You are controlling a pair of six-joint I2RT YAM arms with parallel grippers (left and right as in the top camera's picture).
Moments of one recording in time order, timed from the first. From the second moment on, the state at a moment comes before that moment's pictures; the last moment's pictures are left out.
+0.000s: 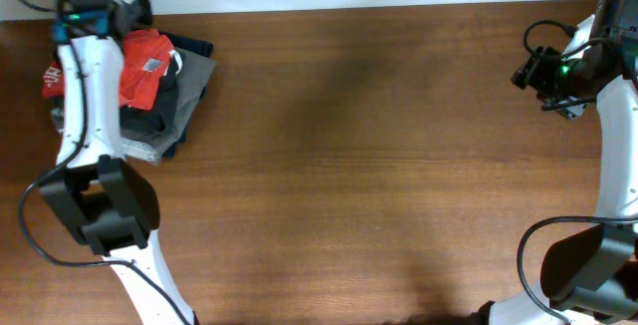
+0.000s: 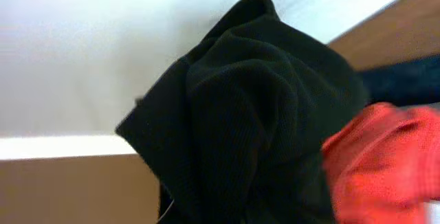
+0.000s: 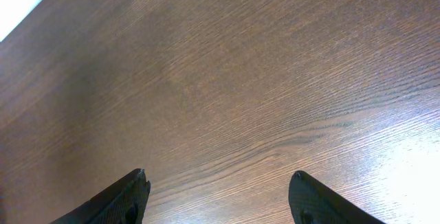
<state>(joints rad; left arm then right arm) 0.17 2.22 2.24 -0.61 -0.25 0.89 -0.32 1.76 1.76 -1.14 -0.21 0.29</state>
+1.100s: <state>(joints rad) 0.41 2.25 2.32 -0.61 0.03 0.94 -0.32 1.76 1.76 -1.20 -0.21 0.29</state>
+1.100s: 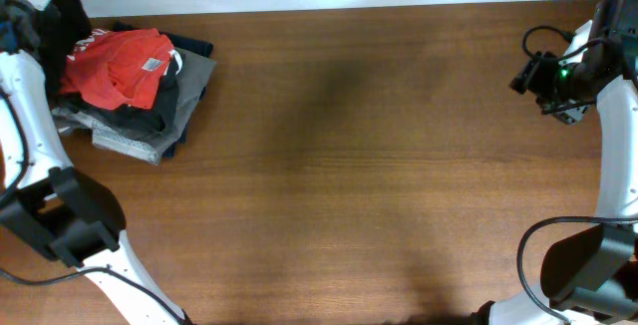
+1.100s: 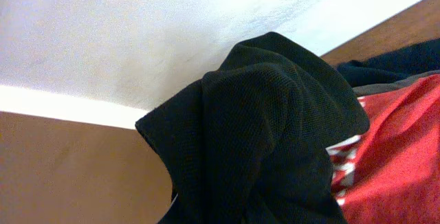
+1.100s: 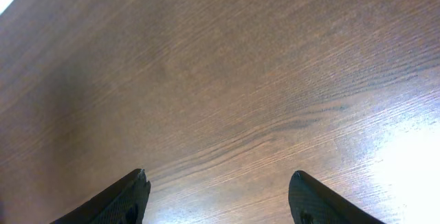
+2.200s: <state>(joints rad) 0.08 2.30 2.32 -1.16 0.07 0.90 -0.32 1.76 1.76 -1.19 -0.17 0.27</state>
